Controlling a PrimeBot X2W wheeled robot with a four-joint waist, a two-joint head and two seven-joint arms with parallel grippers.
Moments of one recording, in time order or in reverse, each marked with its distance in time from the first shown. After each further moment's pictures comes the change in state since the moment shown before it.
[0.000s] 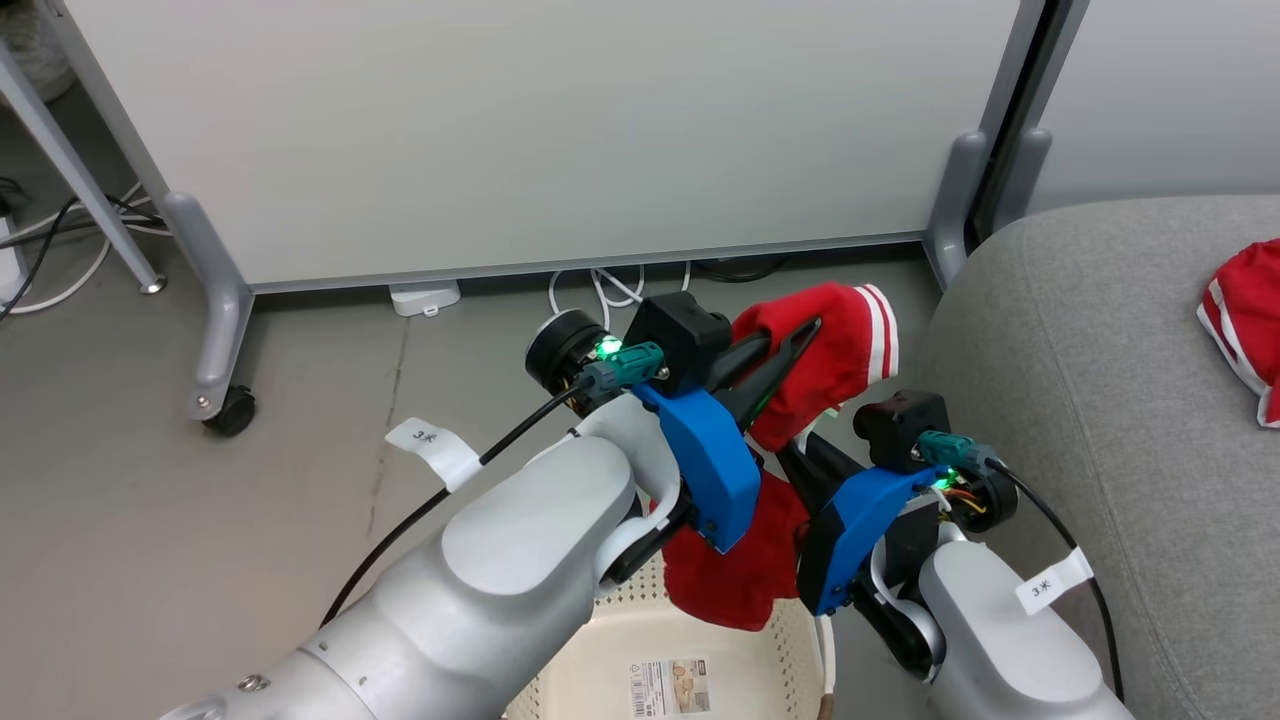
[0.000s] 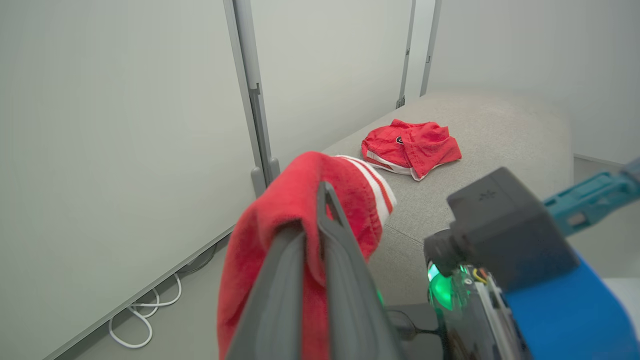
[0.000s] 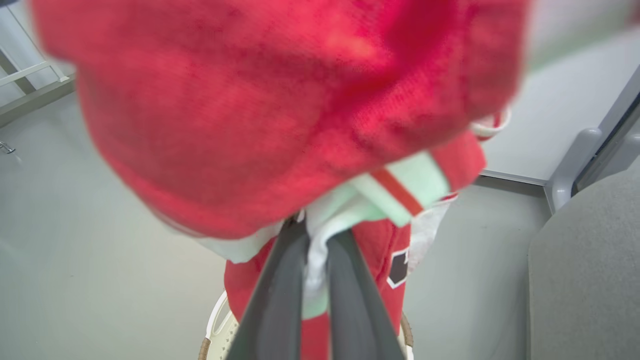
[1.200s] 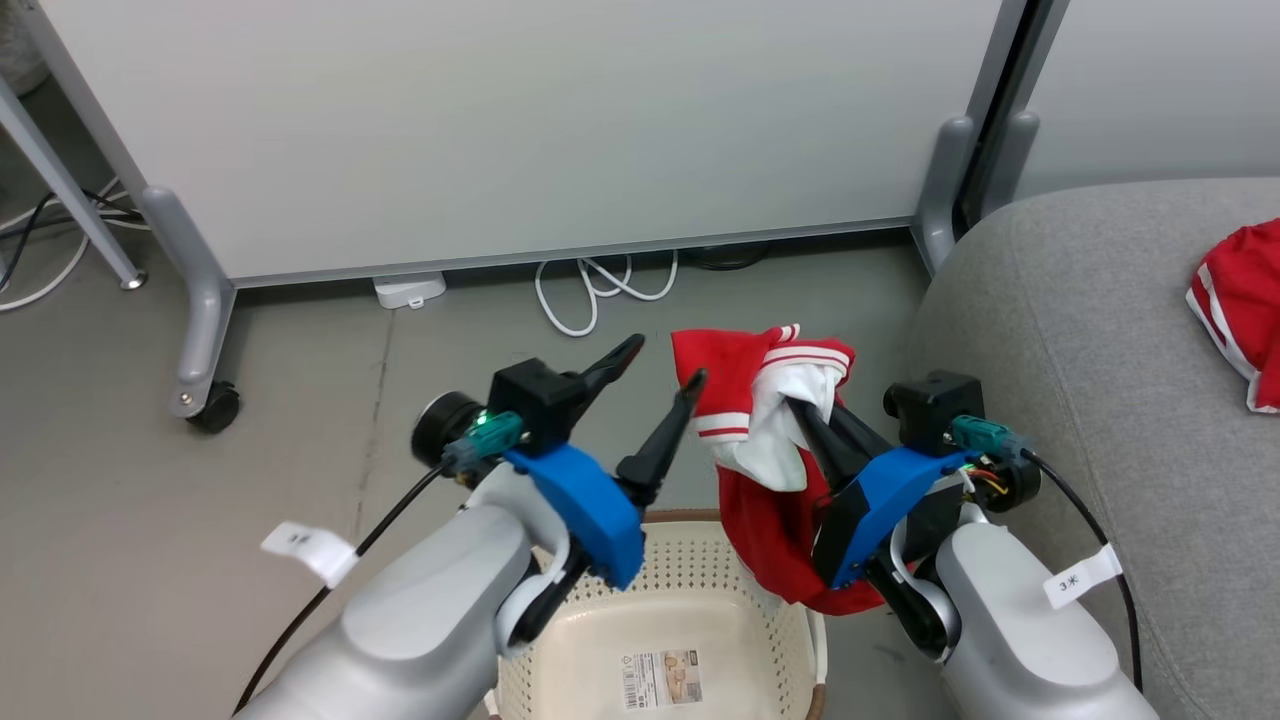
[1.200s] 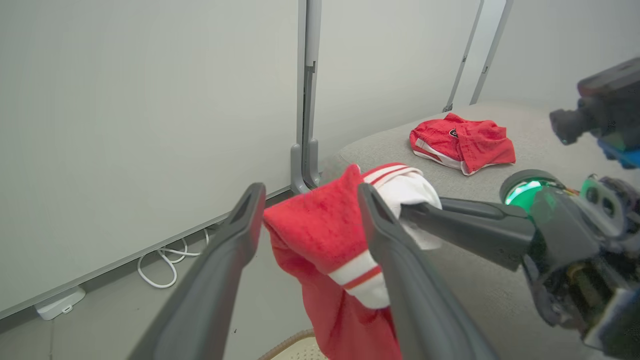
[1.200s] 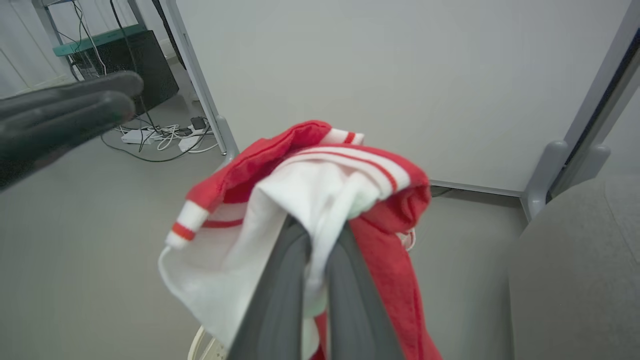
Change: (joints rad) left arm 0.153 0.120 0.078 -0.027 -0.019 0.052 -0.097; right arm -0.019 -0.008 -0.038 0.009 -0.005 0.000 -0.068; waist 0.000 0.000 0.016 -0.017
